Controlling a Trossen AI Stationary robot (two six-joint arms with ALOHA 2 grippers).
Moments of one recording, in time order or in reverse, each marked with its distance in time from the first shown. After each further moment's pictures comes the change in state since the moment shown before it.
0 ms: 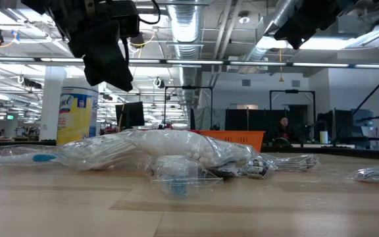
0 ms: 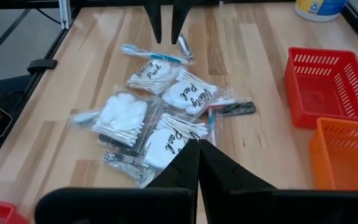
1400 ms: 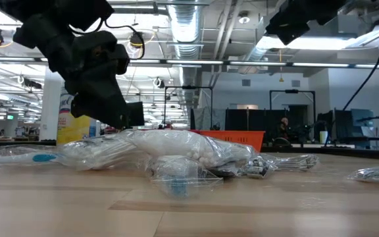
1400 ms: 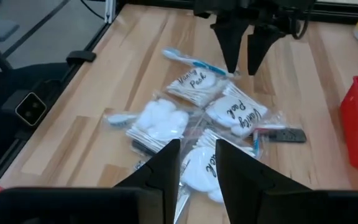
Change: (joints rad) left arm 0.079 -0.001 -0.242 0.277 -0.032 -0.175; right arm 0.134 0.148 0.000 0.174 0.001 -0.043
